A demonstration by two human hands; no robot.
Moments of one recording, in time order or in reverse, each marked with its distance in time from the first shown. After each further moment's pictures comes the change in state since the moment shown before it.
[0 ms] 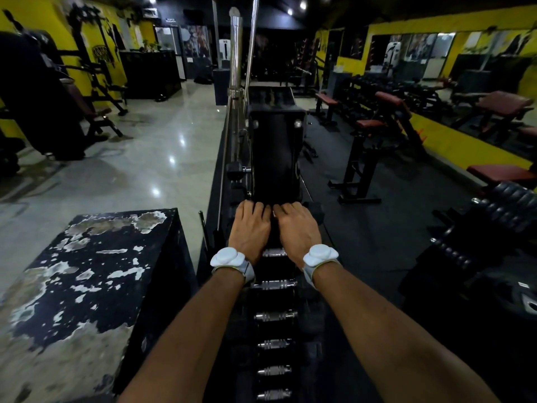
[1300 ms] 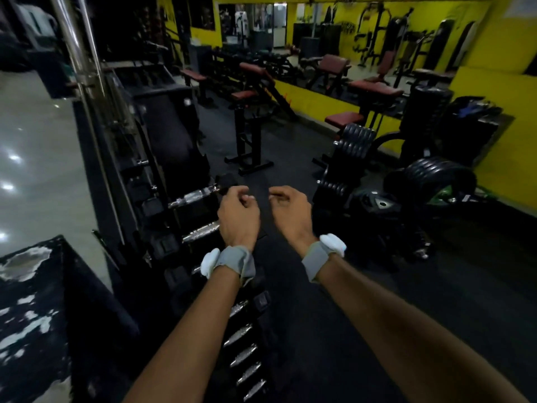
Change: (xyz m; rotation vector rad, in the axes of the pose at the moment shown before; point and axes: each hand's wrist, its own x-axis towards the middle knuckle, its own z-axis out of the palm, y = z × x) left_hand -0.010 0.103 -0.117 -1.284 -0.268 -0.540; right_hand -0.114 0.023 -0.122 0.600 0.231 0.964
